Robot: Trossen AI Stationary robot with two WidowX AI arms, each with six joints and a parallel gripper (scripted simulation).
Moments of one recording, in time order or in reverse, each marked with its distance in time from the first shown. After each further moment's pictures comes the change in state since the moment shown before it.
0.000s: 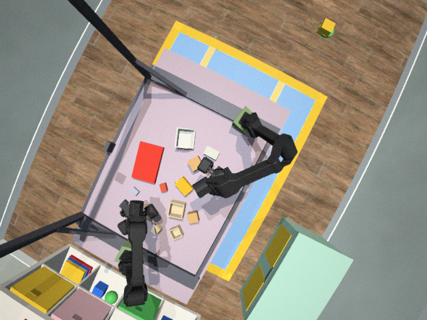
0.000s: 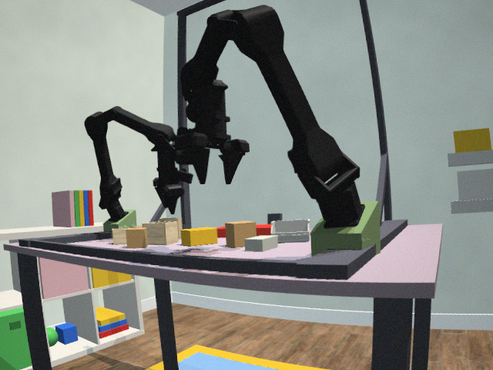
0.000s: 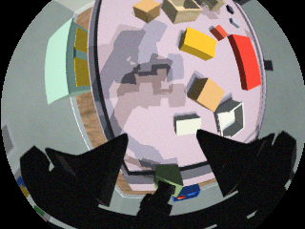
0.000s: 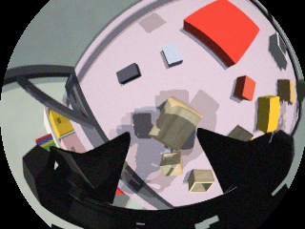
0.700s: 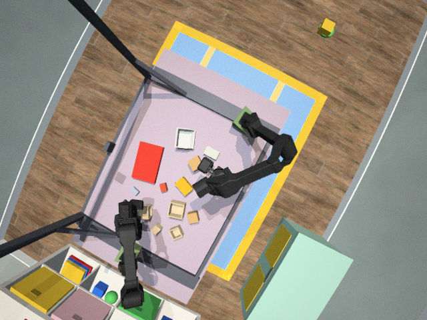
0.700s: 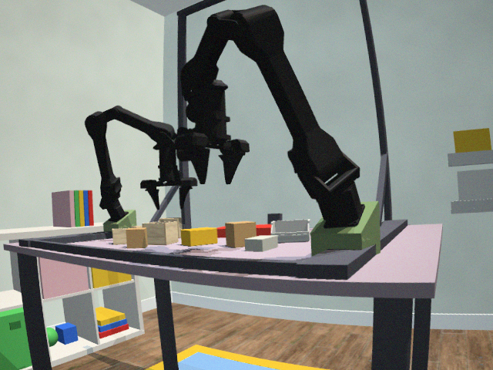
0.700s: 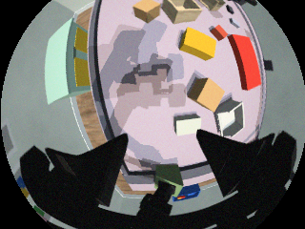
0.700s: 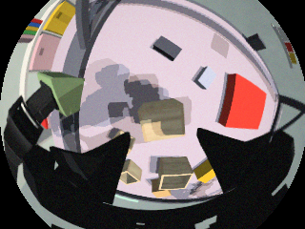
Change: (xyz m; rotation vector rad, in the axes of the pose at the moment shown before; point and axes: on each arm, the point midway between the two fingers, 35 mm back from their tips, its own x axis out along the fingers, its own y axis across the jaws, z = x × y) left arm 0.000 0.000 0.000 0.000 0.000 0.000; right arm -0.007 -0.001 0.002 -0.942 0.174 -0.170
